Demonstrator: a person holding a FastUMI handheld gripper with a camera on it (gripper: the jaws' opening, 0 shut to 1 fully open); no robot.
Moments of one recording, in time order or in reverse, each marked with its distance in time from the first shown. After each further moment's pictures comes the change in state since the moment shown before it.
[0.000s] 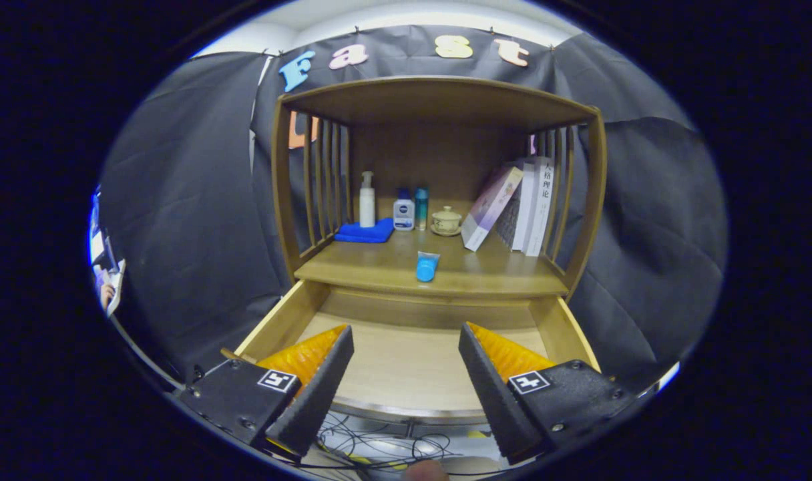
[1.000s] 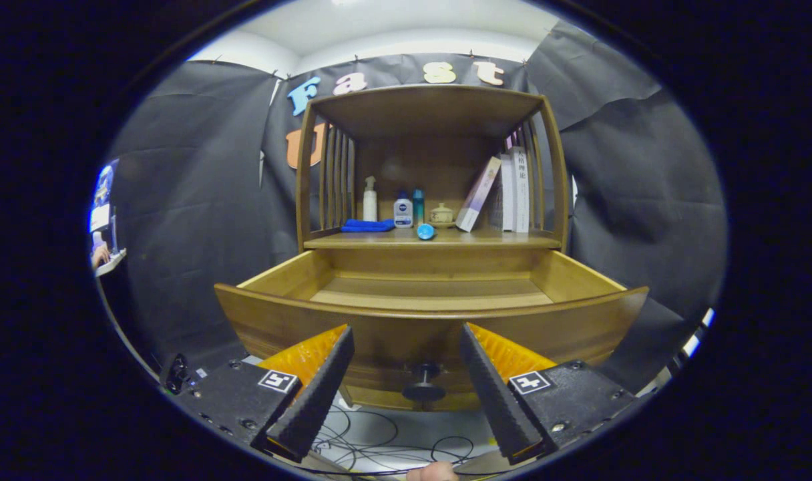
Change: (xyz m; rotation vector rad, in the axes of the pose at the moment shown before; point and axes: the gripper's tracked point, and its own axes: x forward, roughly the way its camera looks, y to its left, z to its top) arm -0.002 0.002 -0.137 0.028 -0.187 -0.025
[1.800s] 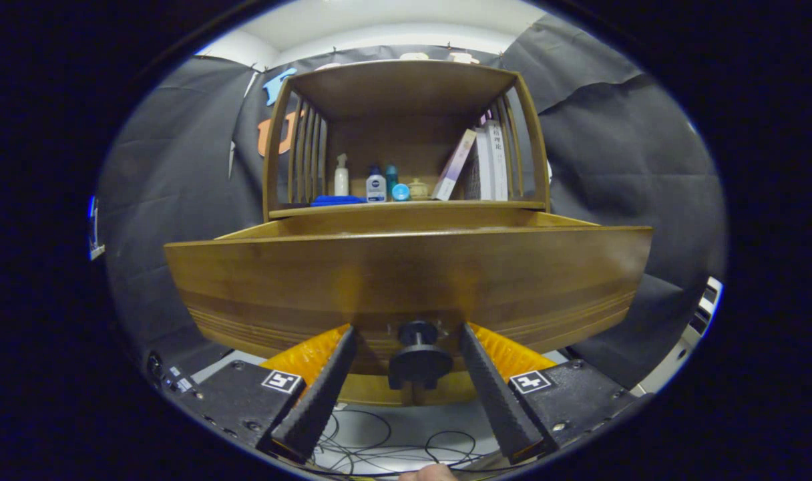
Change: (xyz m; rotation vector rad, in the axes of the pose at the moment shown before) arm 0.035 -0.011 -0.054 0.044 -0.003 -0.109
